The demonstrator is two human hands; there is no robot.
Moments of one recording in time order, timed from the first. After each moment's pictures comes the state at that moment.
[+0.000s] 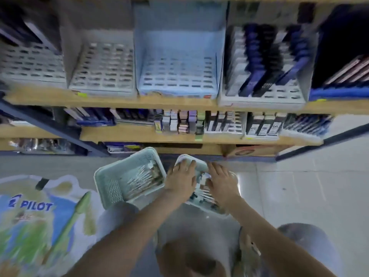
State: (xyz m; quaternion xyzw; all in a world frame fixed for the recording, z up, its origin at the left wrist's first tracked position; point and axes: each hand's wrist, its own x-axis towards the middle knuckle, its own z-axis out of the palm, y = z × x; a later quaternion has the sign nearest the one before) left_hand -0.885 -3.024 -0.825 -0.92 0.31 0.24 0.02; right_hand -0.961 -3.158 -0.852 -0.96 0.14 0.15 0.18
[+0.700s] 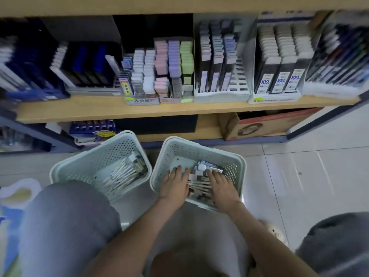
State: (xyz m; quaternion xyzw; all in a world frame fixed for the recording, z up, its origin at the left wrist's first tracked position) left_hand -0.925 -3.018 -1.048 -0.90 0.36 0.25 0.04; right_hand -1.022 -3.169 -1.072 -0.96 0.13 0.24 0.10
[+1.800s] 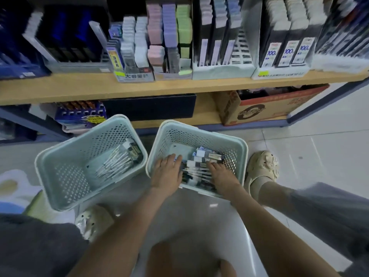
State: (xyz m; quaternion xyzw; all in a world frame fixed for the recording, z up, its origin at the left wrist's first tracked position) left_hand -0.919 -2.999 -1.066 -0.90 0.36 0.23 0.00; right_hand -1.024 -3.177 -1.117 -0.94 0.12 0.29 0.10
